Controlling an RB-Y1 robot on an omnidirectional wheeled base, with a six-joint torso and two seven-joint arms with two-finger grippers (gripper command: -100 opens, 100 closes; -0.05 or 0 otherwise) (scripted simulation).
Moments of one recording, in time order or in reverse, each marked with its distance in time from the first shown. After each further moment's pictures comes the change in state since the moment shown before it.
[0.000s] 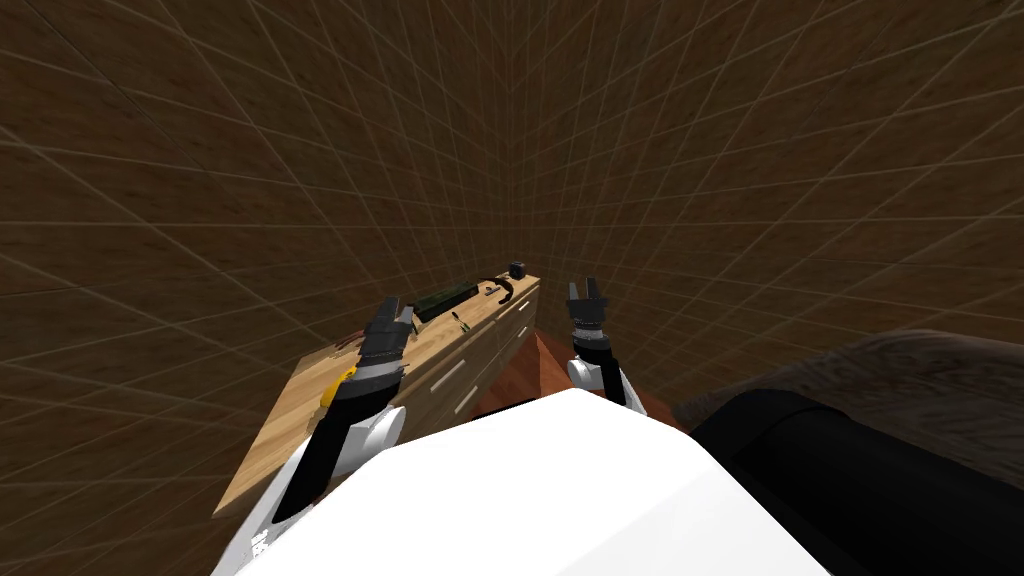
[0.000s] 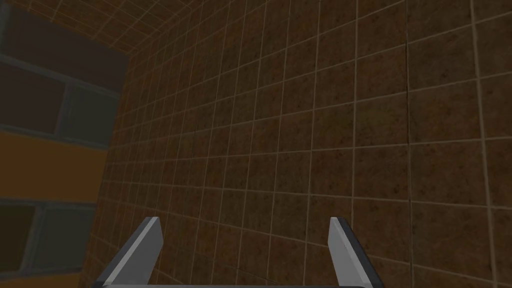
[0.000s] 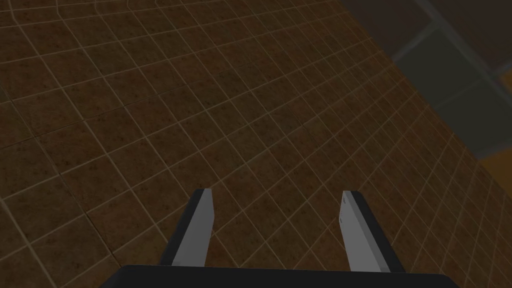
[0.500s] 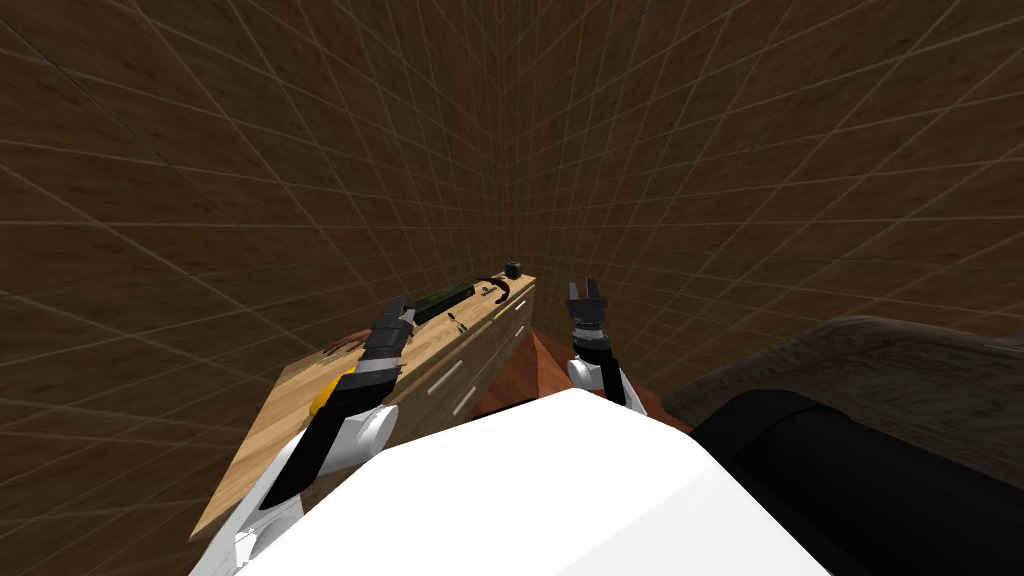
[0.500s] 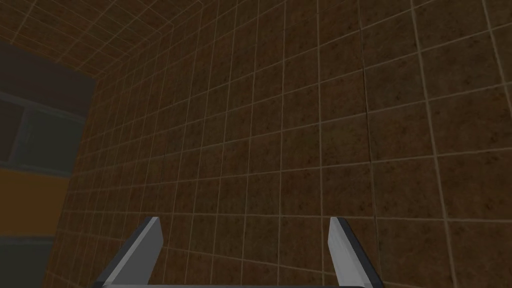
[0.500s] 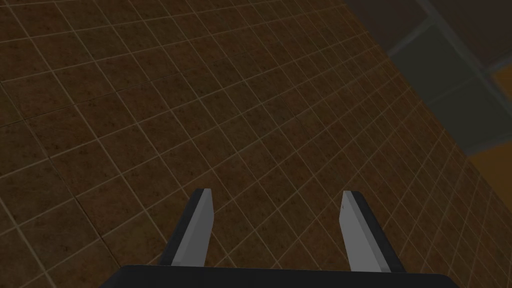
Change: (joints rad) left arm -0.026 0.076 0.029 0.013 0.065 0.132 -0.010; right arm 0.000 0.000 0.000 0.000 0.000 0.000 0.000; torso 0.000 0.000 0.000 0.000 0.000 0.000
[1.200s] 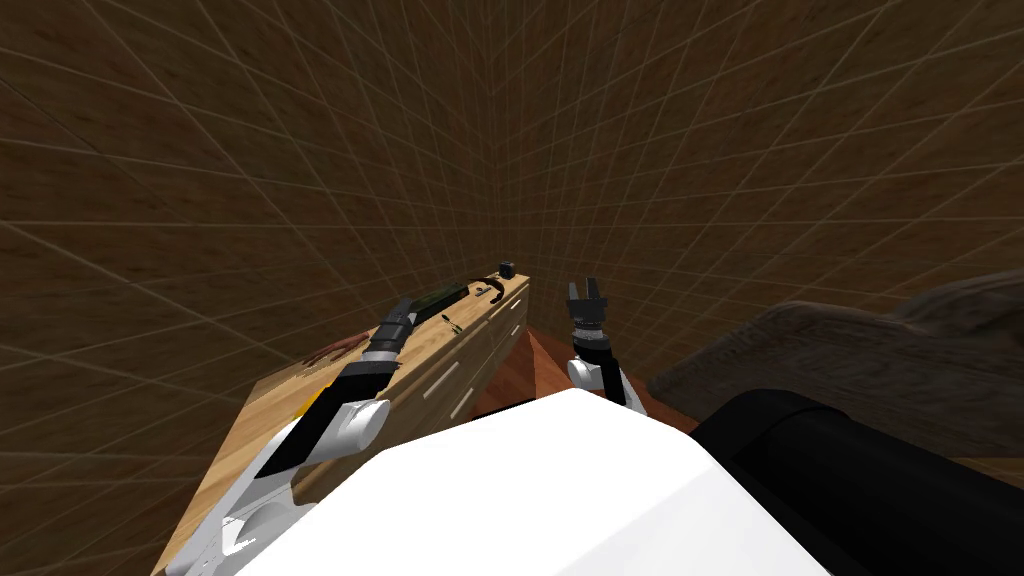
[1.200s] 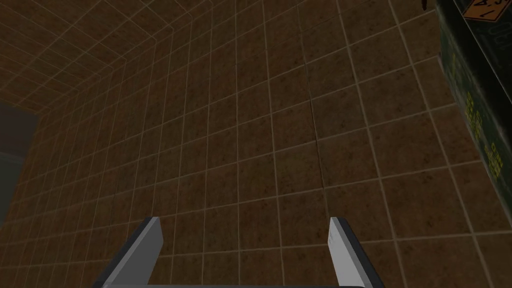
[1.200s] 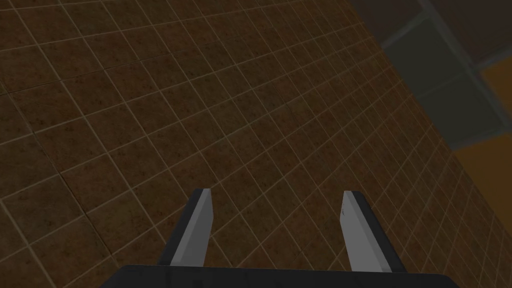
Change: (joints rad) left arm -0.053 0.090 0.039 0.030 0.088 0.203 -0.021; right arm 0.000 0.000 0.000 0.000 0.000 0.000 0.000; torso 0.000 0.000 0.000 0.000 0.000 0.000
